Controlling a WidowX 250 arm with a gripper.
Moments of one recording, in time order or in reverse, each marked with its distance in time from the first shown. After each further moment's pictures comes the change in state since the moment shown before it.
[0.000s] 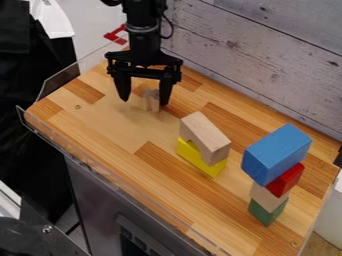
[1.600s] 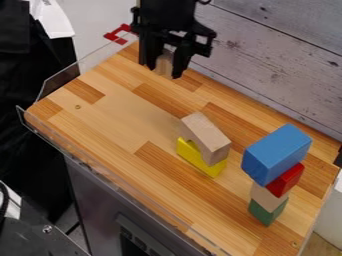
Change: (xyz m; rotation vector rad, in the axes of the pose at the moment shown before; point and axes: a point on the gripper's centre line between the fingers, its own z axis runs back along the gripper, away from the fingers) arm -0.029 -0.045 0.072 0.138 0.003 -0.263
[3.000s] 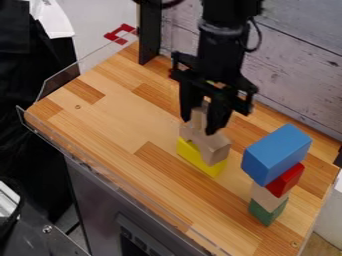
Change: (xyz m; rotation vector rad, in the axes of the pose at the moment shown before) arm -0.049 -0.069 -0.016 -0.127 0.080 -0.311
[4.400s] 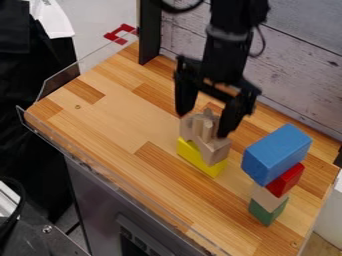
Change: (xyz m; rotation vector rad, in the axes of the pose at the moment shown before) arm 0.006 0.008 0.003 0.027 0.026 0.070
